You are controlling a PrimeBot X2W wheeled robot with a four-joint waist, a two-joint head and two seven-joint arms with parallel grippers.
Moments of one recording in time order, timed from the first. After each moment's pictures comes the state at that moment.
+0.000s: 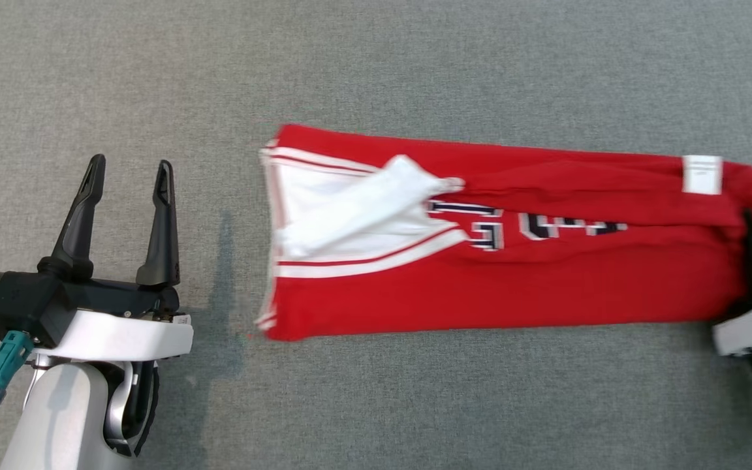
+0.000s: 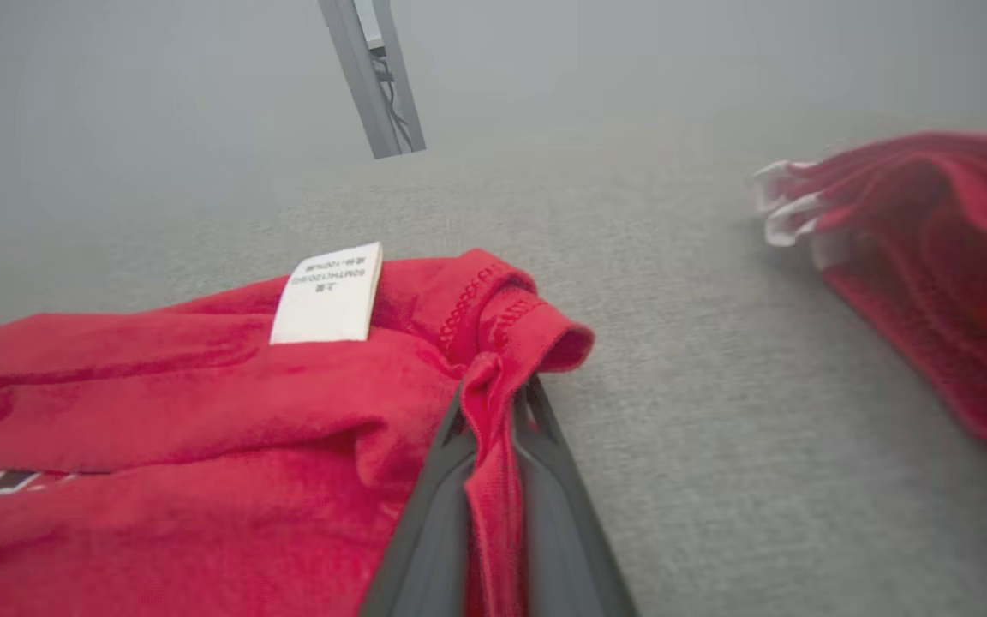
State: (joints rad) left arm -0.26 0.21 -0.10 0.02 -0.30 0.01 -0.26; right arm -0.35 -0.26 0.02 0.49 0.45 0.13 -0.26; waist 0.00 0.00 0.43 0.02
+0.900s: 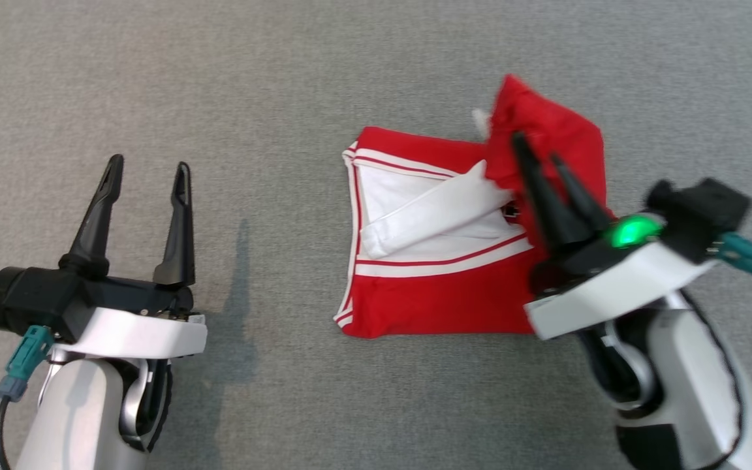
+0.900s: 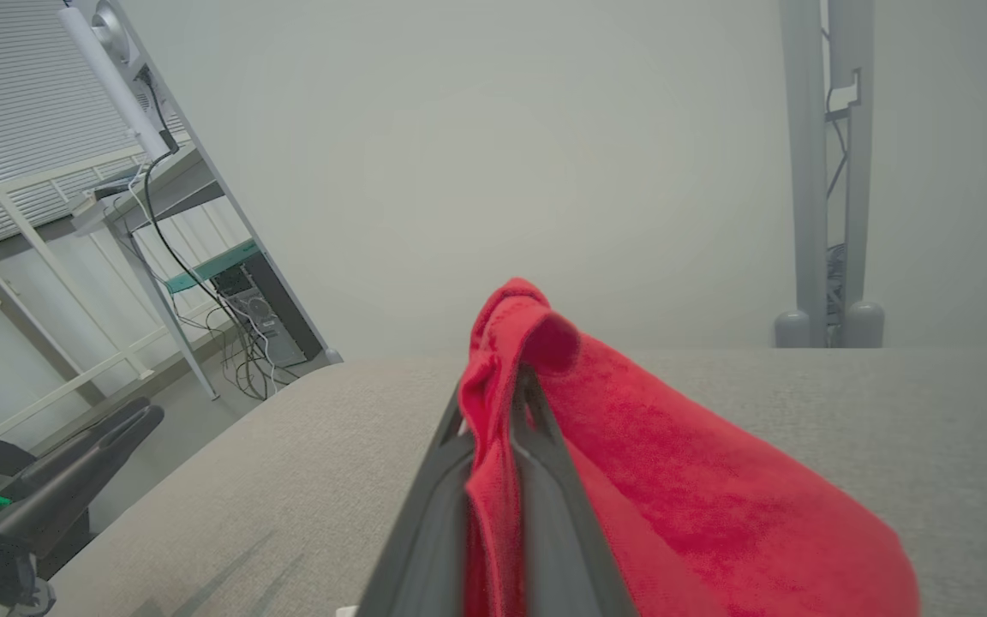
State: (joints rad) left arm -0.27 0.18 -0.10 0.05 -0.25 -0.02 -0.26; right arm -0.41 -0.08 0.28 -0.06 0.45 0.13 0.01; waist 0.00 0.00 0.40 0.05
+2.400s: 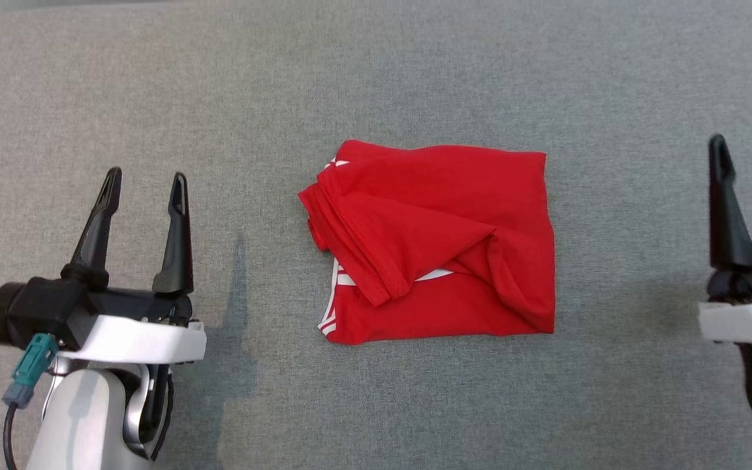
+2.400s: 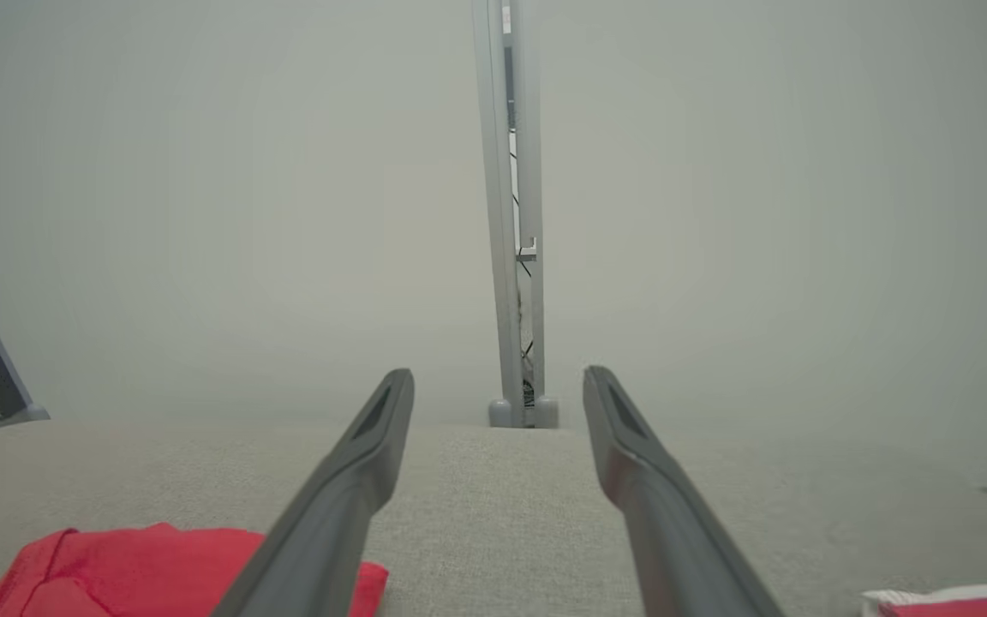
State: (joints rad) left arm -0.25 0.13 -0.05 0.08 -0.21 -0.03 -0.26; right arm -0.25 -0.18 -0.04 -0.10 0.29 0.13 -0.14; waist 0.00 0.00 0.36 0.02
